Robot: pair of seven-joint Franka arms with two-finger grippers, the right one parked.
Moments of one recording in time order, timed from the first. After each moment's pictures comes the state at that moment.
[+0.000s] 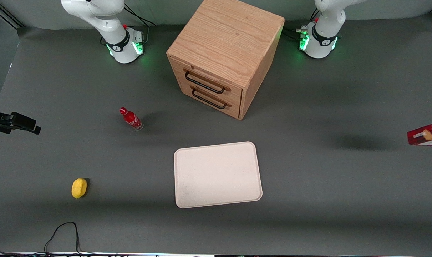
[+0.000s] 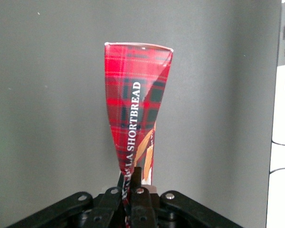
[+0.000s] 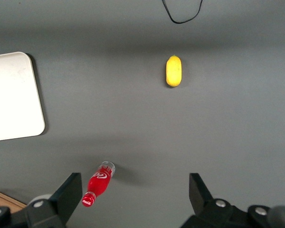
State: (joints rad) arm 0.31 0.34 -0.03 -1.19 0.02 1.52 -1.24
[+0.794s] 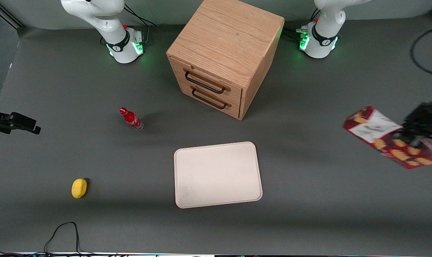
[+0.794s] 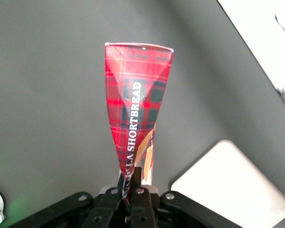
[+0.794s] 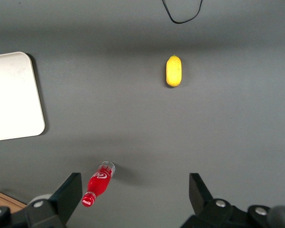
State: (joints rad) arm 0.04 0.36 -0.31 -1.14 0.08 1.48 -1.07
